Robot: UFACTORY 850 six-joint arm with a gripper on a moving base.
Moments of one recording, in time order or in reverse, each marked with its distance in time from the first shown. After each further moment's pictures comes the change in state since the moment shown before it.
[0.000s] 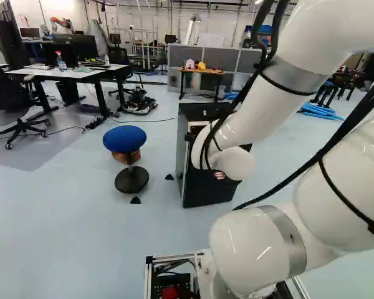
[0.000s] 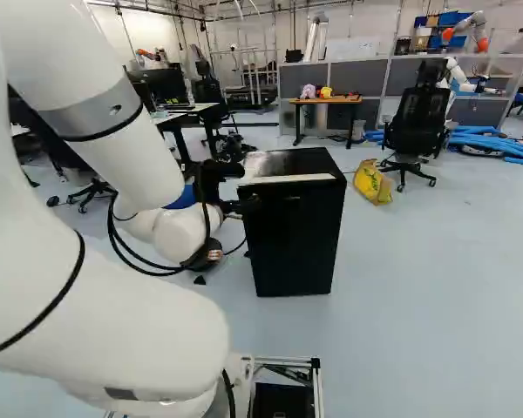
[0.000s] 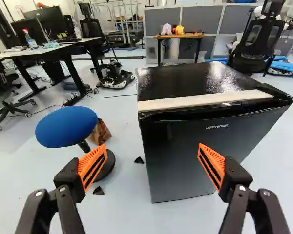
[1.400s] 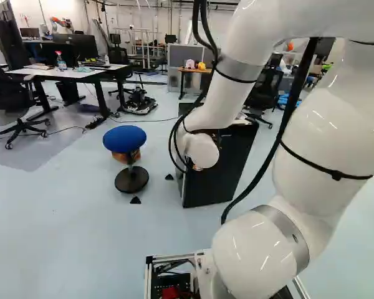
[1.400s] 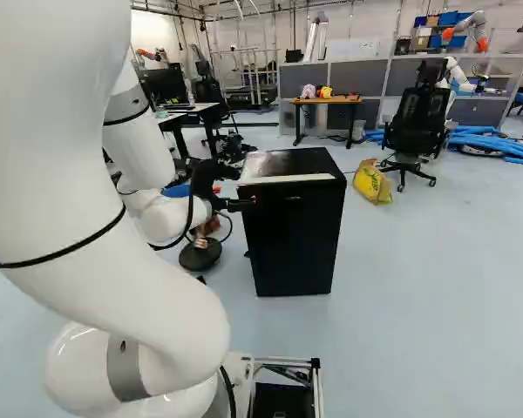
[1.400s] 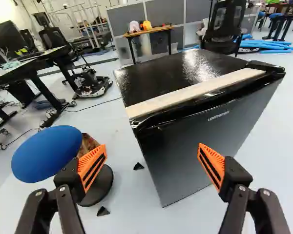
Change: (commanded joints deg) arm 11.3 -15.4 -9.7 25.5 6.0 0.0
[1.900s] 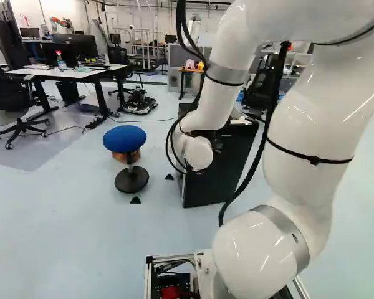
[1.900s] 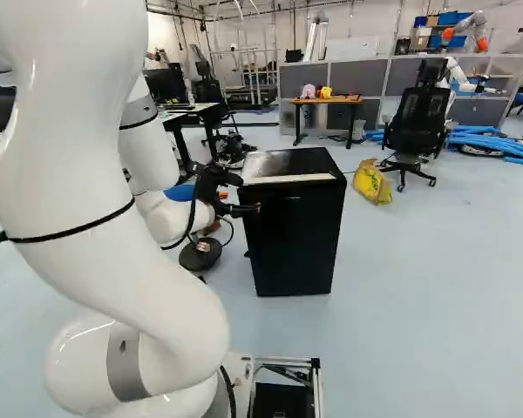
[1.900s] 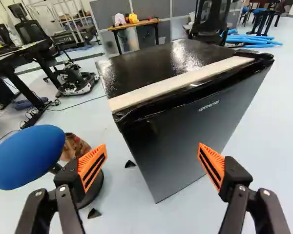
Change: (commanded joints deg) arm 0.1 -6.6 -2.8 2.9 1.3 0.0
